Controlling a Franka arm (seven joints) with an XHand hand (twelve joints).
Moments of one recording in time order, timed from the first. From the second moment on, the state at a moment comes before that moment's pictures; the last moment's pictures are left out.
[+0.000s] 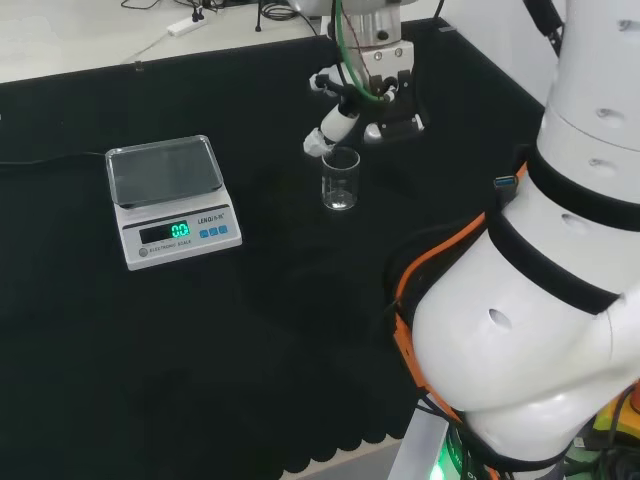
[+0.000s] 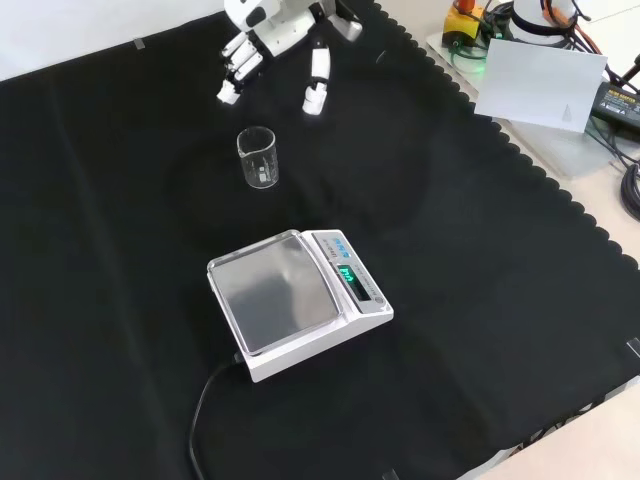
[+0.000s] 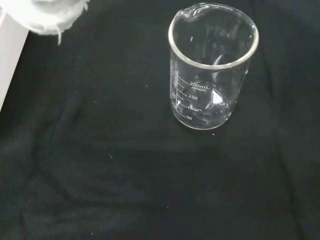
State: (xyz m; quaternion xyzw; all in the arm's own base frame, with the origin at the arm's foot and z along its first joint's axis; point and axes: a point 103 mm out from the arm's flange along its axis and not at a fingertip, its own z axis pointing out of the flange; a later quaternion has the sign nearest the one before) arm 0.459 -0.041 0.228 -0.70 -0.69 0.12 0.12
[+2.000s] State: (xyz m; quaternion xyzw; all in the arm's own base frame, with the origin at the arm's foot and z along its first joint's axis) arm 0.484 -0.068 0.118 -0.70 -0.67 0.16 0.15
